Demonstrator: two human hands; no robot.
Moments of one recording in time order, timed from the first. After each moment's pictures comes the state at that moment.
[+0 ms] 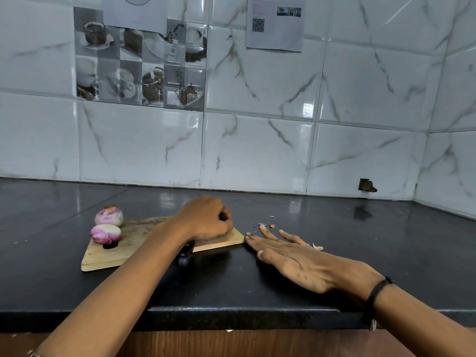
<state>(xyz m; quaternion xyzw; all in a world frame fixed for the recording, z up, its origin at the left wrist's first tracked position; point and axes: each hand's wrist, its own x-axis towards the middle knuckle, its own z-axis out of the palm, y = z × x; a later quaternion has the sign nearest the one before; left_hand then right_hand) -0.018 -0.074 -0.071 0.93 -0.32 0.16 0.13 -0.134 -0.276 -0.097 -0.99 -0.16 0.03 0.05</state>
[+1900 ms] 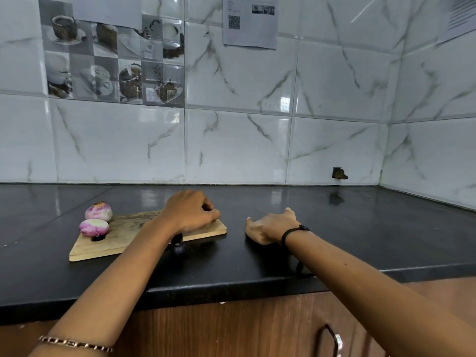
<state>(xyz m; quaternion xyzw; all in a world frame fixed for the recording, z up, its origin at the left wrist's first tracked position) -0.023 -0.066 -0.076 0.92 -0.29 0.18 0.17 -0.102 -0.249 -0.077 -0.98 0.15 0.07 -0.07</state>
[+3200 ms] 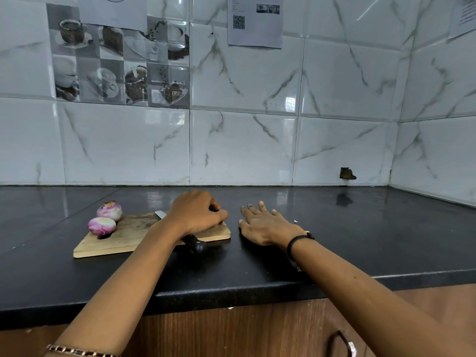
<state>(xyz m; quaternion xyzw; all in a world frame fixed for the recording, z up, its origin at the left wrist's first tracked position) -0.021 -0.067 -0.075 0.92 -0.29 0.19 0.18 -0.078 -0.237 -0.092 -1.00 0.05 -0.01 0.04</state>
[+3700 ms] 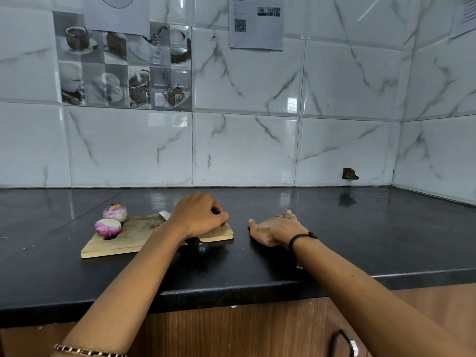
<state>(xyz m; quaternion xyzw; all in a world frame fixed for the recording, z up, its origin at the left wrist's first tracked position) -0.022 -0.062 -0.078 0.92 -0.30 0.18 0.19 -0.075 -0.246 -0.095 -0.98 0.21 0.03 -0.01</state>
